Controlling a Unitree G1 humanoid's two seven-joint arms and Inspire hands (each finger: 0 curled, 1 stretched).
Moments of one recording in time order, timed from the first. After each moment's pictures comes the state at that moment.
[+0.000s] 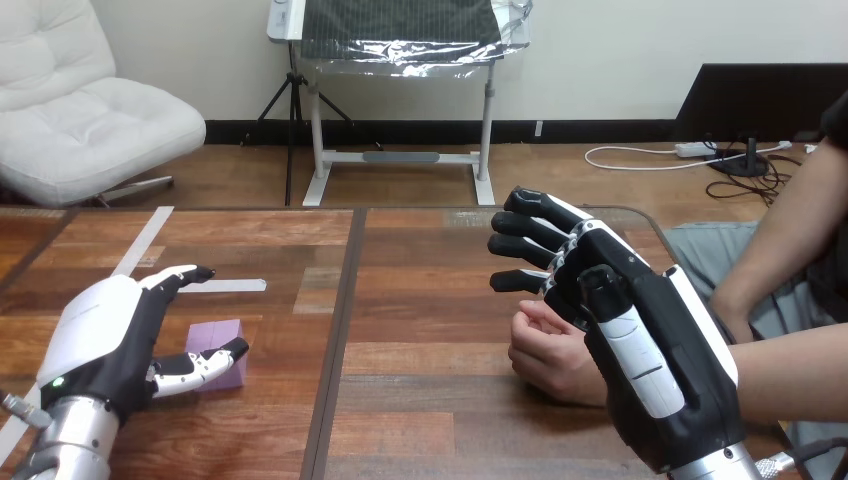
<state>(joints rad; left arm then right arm) 0.02 0.49 0.04 0.19 0.61 -0.08 0.04 0.31 -0.13 0.06 -0.35 0.26 -0.24 0.36</state>
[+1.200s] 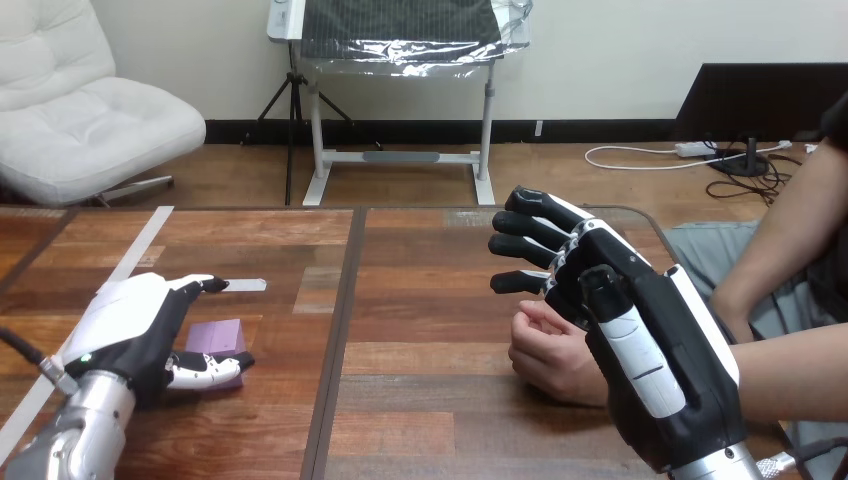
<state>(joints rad) -0.15 0.55 -0.09 0.42 0.65 -0.06 0.00 0.31 -0.13 0.06 -0.35 0.26 -0.24 0.36</state>
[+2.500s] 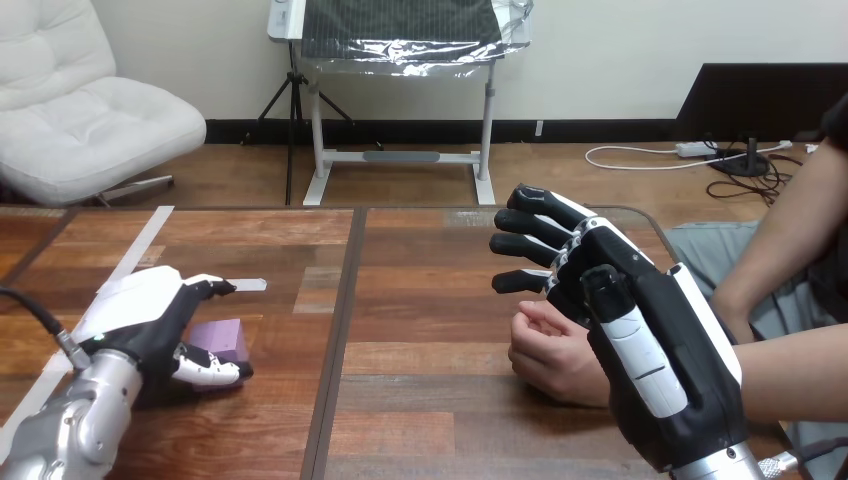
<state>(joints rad) -0.28 0.58 -0.18 0.55 0.66 -0.06 -0.05 0.31 -0.13 0.06 -0.35 0.25 -0.25 0.36</state>
